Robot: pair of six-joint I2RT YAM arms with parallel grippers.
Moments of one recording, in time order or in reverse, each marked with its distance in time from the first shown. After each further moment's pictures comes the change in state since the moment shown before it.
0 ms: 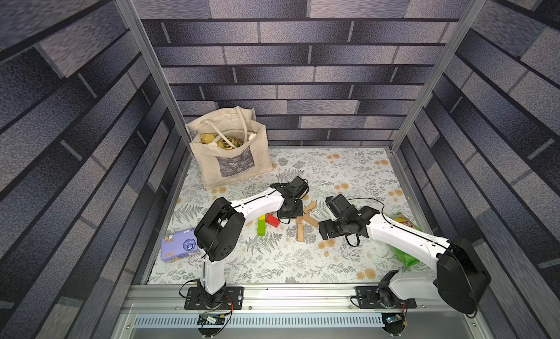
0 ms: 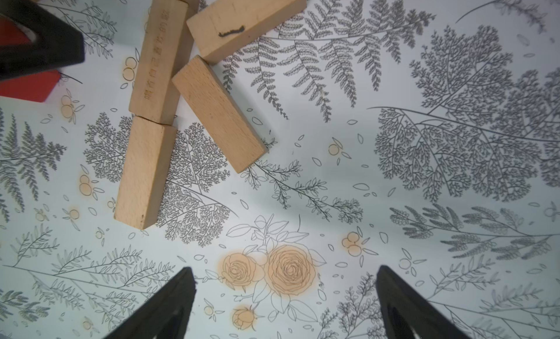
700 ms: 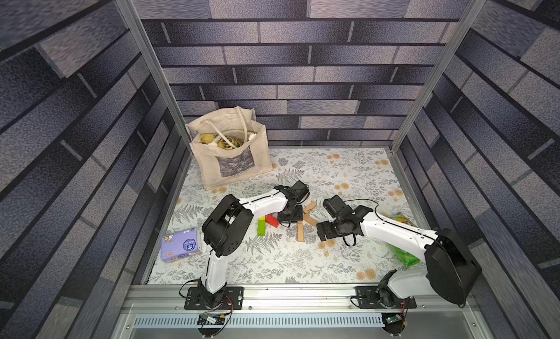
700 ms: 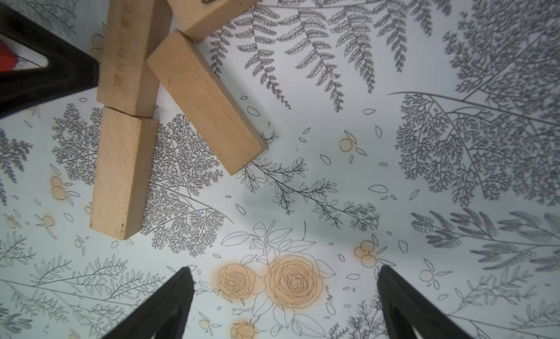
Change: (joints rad) left arm -0.006 0.076 0.000 -0.012 0.045 0.000; right arm 0.000 0.066 0.000 0.016 -0.018 0.010
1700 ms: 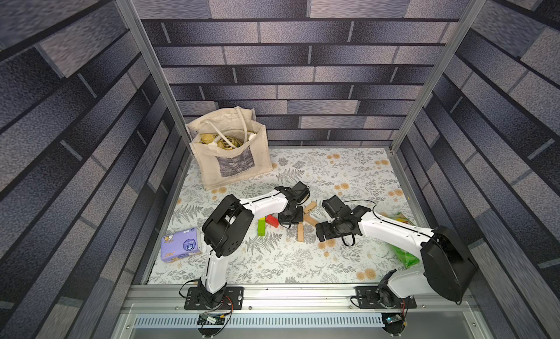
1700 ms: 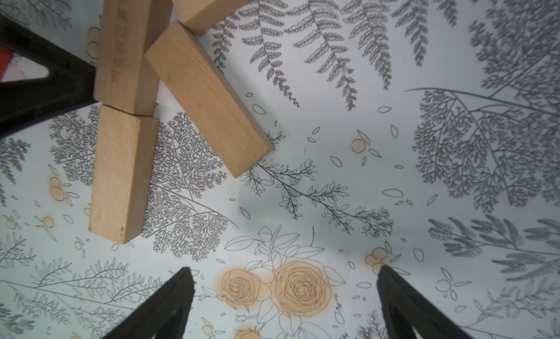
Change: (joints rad) left arm -0.008 0.000 -0.006 0.002 0.019 0.000; right arm 0.000 0.026 -0.004 0.021 -0.023 0.004
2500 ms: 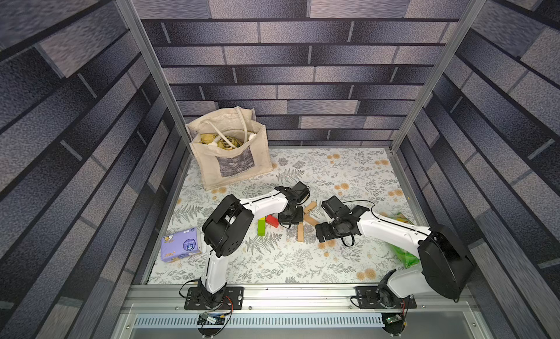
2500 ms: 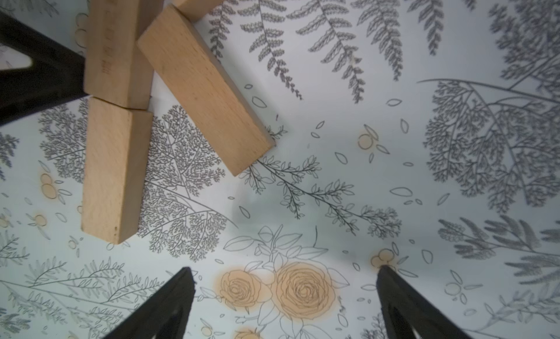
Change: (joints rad) left arm 0.000 0.000 0.000 -0.002 0.000 0.000; right arm 0.000 0.021 0.000 0.000 -0.012 0.000
